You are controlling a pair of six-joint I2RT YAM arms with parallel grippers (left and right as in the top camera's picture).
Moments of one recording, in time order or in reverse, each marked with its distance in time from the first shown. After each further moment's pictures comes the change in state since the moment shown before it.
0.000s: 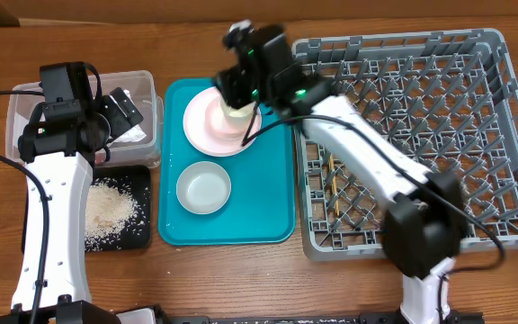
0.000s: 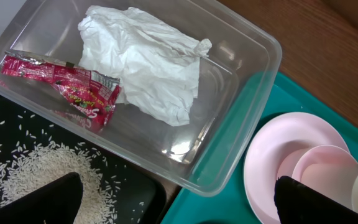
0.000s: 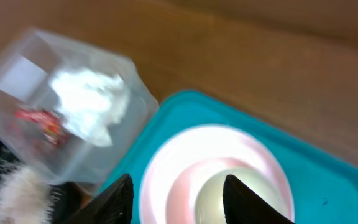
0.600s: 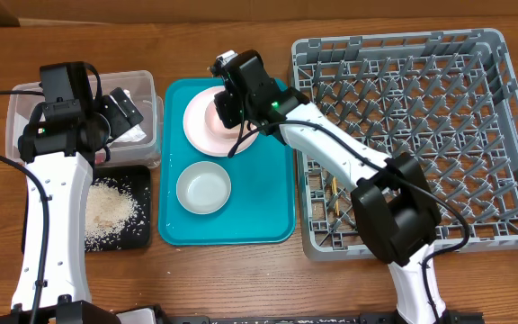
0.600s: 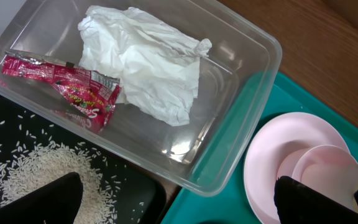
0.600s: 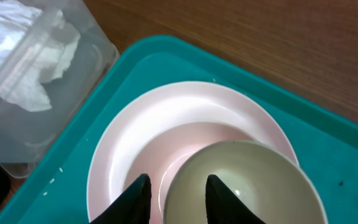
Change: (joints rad) left arm 0.000 0.000 0.000 0.000 0.000 0.000; right arm 0.035 0.113 0.000 -0.011 0.106 -0.047
